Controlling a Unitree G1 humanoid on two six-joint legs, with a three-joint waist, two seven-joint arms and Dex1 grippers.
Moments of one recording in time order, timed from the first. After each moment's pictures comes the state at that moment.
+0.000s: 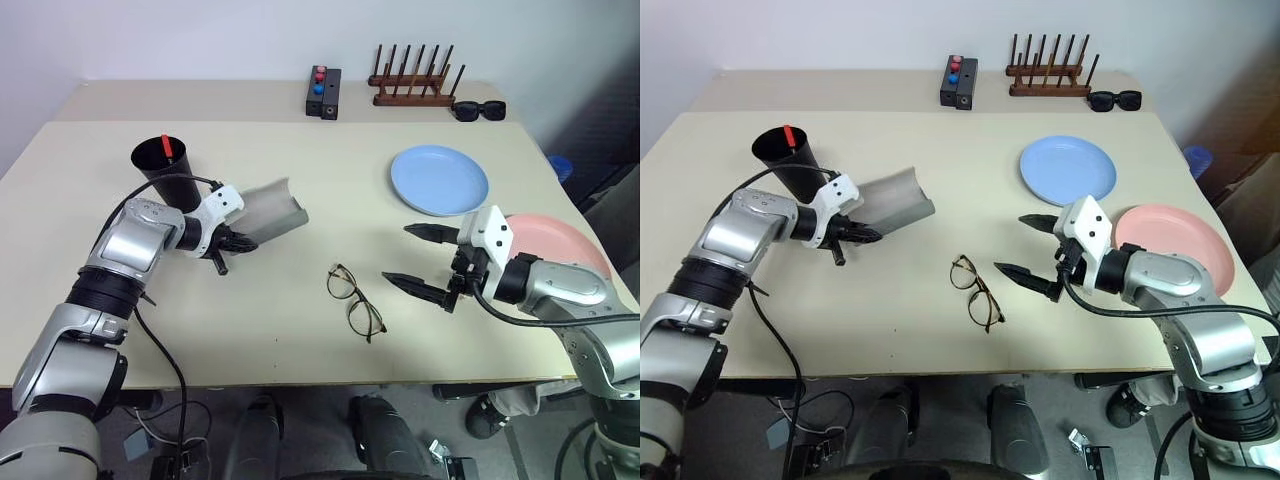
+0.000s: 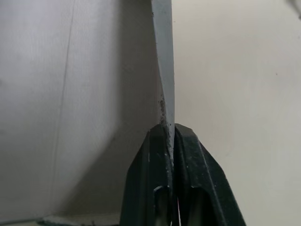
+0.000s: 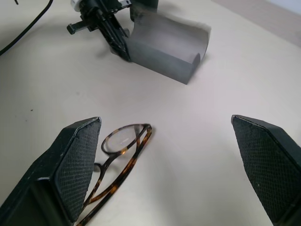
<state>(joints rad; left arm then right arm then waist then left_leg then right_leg) -0.79 0.73 -0.31 0.40 -0.12 0.51 -1.14 -0.19 -0.75 -0.10 -0.47 0.52 0.56 0.84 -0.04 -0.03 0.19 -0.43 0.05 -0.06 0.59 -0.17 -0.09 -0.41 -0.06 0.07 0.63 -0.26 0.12</state>
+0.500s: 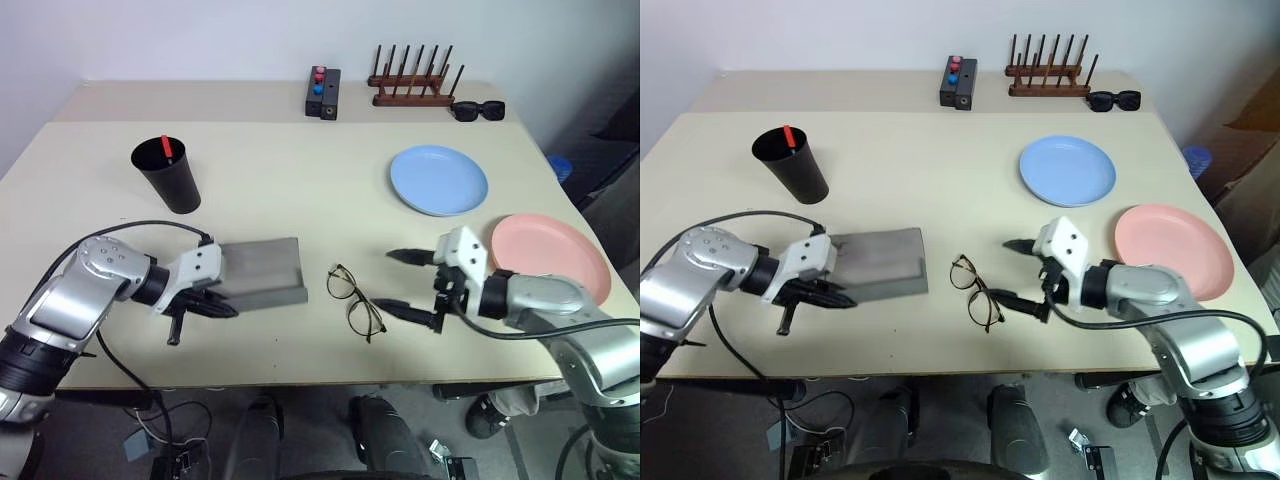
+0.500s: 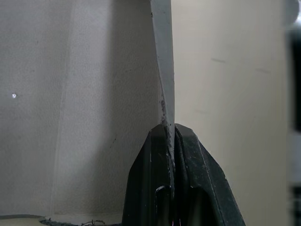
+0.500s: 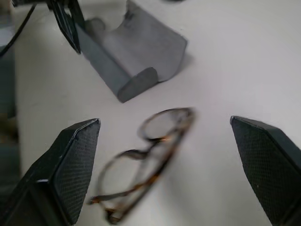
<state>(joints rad) -0.33 1.03 -0.21 -0.19 -0.25 0.50 -1.39 -0.21 -0.73 0.05 -0.50 0.53 0.71 0.81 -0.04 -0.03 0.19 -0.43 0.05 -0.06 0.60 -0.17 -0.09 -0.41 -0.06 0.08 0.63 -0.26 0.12</state>
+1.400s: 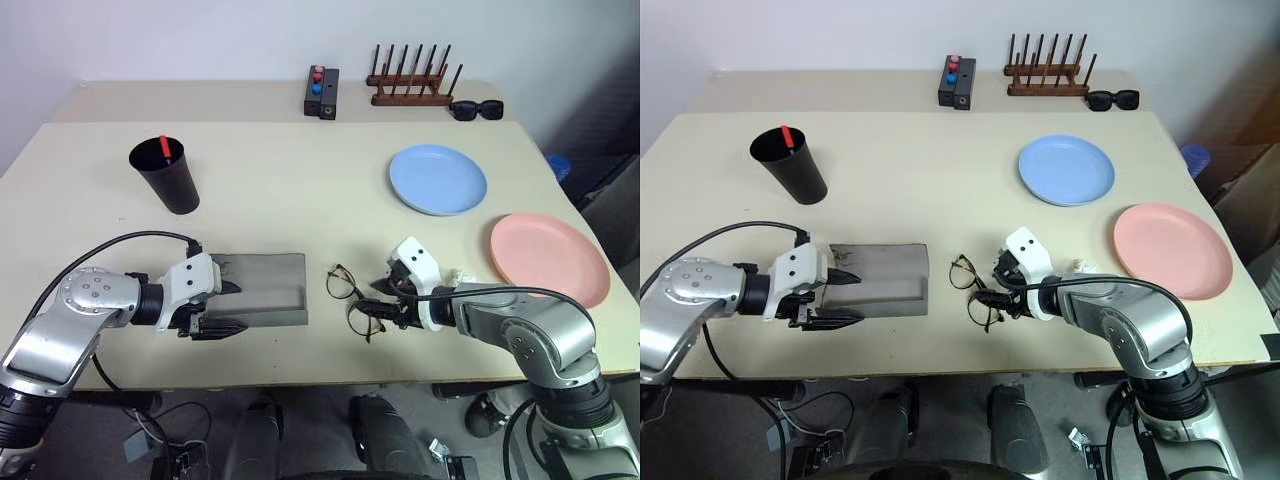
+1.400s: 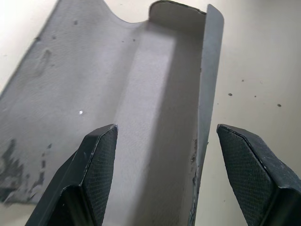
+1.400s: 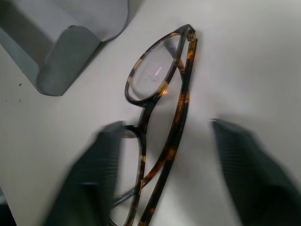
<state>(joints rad) -0.13 0.96 0.00 -0.34 -0.33 0.48 -1.14 -0.35 -0.54 0.08 -0.50 0.60 1.27 0.48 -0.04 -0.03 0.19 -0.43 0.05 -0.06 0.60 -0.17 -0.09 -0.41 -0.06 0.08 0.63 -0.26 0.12</state>
